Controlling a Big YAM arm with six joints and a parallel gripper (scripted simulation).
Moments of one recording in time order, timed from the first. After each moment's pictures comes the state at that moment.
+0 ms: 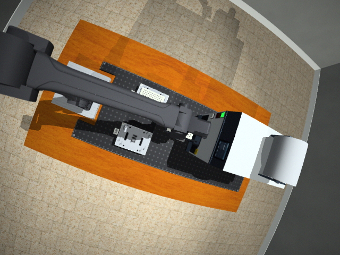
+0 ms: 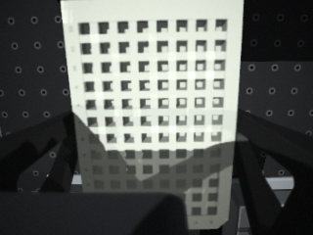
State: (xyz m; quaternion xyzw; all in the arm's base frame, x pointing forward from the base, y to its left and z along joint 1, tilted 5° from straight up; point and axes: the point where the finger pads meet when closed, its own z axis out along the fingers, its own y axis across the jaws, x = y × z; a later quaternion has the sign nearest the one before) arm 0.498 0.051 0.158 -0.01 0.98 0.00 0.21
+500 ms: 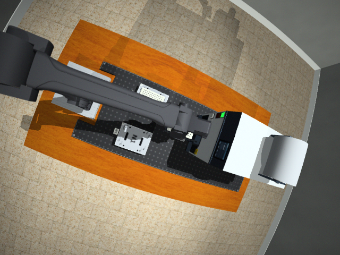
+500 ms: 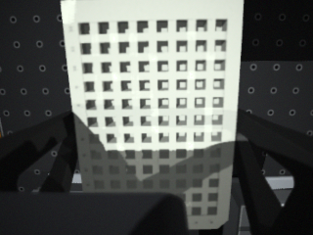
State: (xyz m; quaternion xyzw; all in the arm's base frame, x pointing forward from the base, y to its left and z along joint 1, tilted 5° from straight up) arm 0.498 0.053 0.158 -0.01 0.98 0.00 0.21
